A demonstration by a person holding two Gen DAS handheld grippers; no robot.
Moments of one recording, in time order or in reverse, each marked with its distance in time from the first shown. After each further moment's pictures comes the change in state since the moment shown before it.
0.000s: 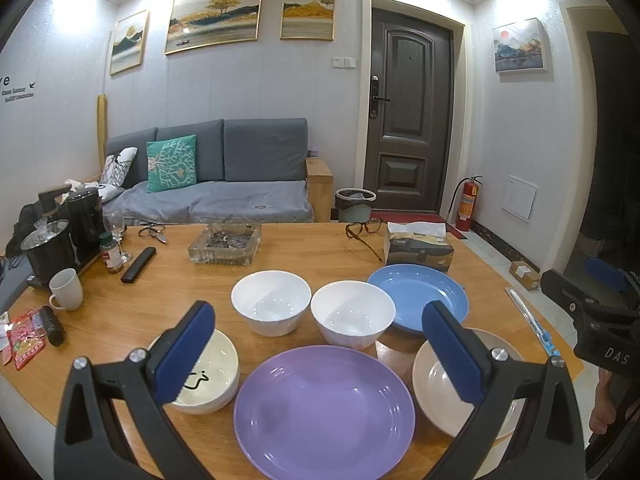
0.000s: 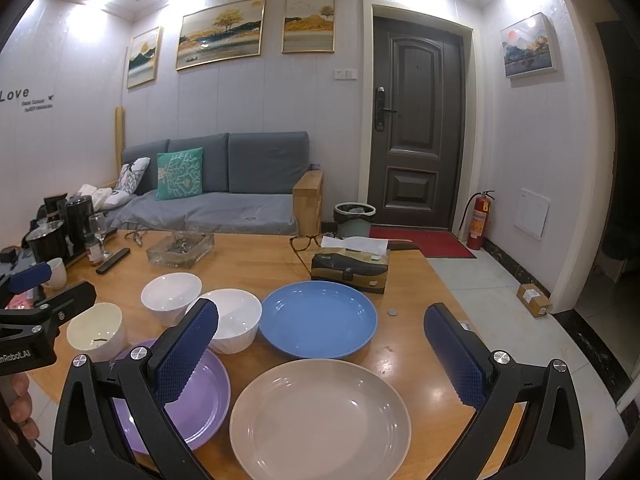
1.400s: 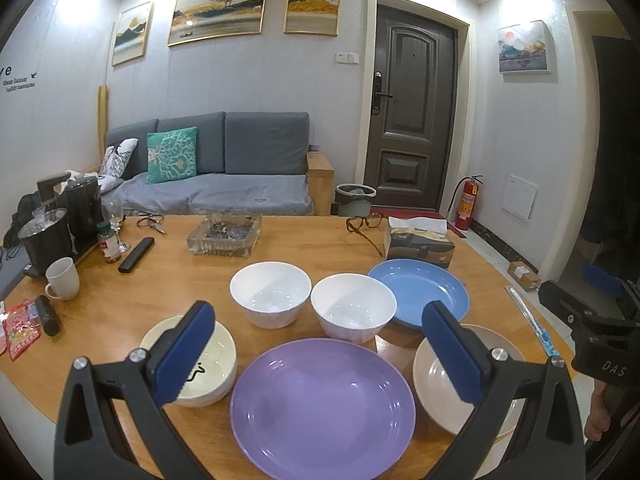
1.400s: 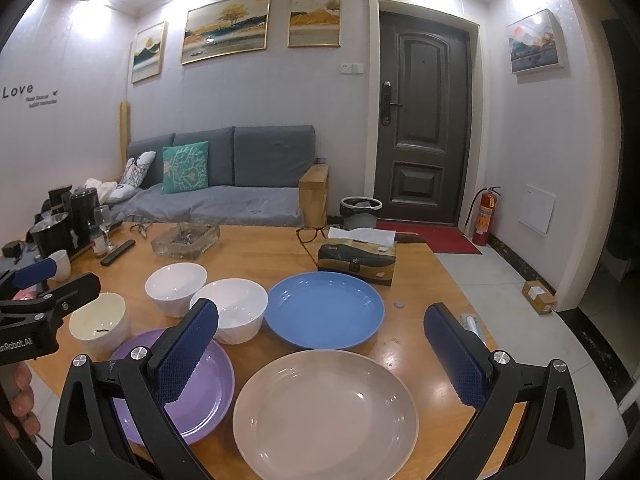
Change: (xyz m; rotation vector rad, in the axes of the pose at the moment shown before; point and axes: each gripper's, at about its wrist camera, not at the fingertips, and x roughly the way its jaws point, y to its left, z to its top) left arm 0.007 0.003 -0.007 -0.023 0.022 -0.014; right arm 0.003 0.013 -0.010 -0.007 0.025 0.019
